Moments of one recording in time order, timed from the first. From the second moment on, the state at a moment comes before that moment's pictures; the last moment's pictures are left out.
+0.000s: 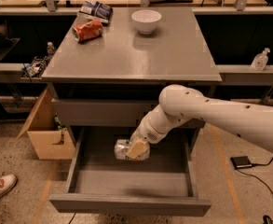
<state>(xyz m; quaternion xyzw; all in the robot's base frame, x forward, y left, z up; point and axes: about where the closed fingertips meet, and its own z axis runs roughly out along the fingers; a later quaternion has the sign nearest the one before) 0.536 0.002 0.629 -0.59 0.76 0.20 0.19</state>
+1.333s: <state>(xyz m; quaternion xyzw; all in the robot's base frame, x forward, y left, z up) 0.562 -0.013 0.572 -0.54 0.77 0.21 0.26</state>
